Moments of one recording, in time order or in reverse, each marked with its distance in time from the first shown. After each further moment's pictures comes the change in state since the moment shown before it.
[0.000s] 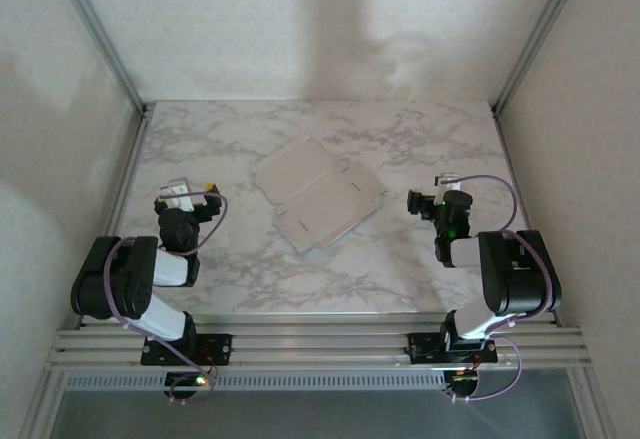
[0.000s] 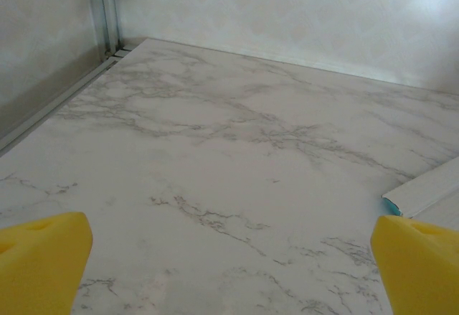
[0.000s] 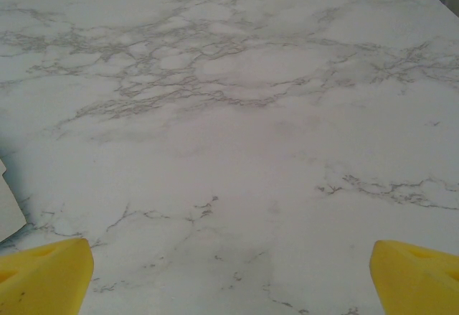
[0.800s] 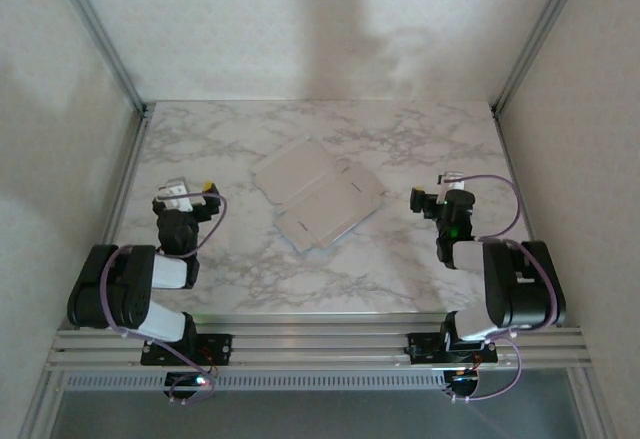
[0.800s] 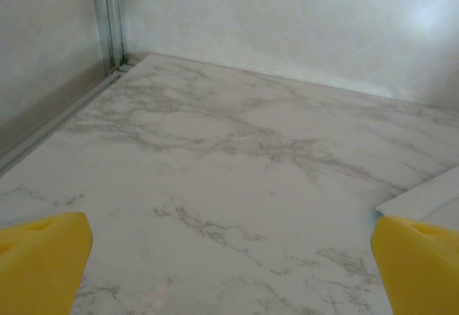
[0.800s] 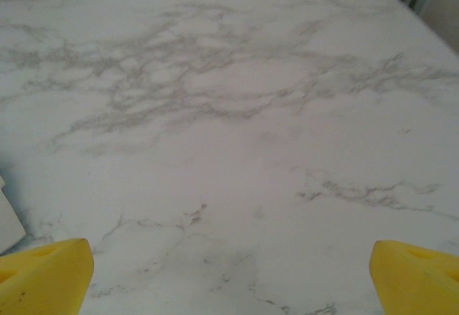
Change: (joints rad) left arm -0.018 -0.100 -0.008 -0.048 -0.031 0.000; right arm 0.002 -0.123 0.002 -0.102 0.047 0.007
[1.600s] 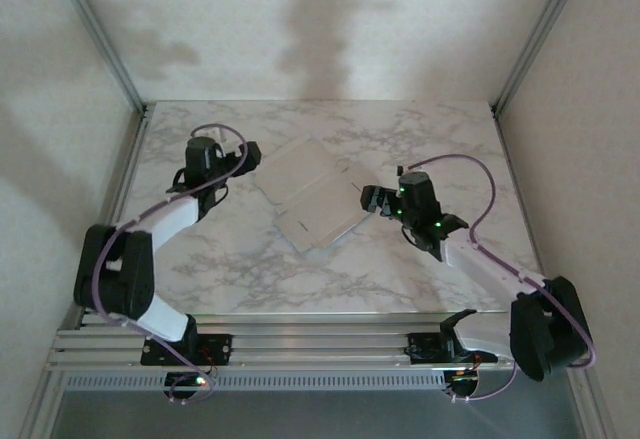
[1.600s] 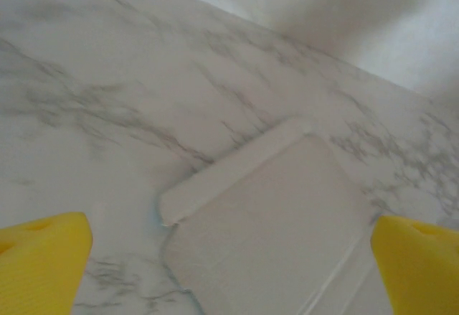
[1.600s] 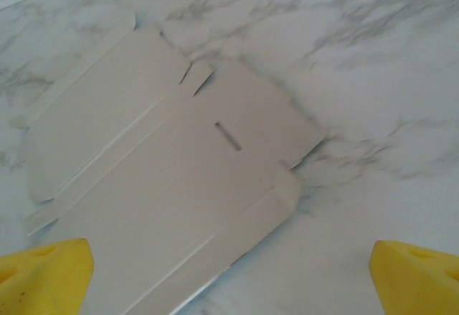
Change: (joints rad) left arm -0.171 0.158 0.710 -0.933 0.287 -0.351; right arm 0.433 -0.175 0.321 -0.761 -0.044 0.501
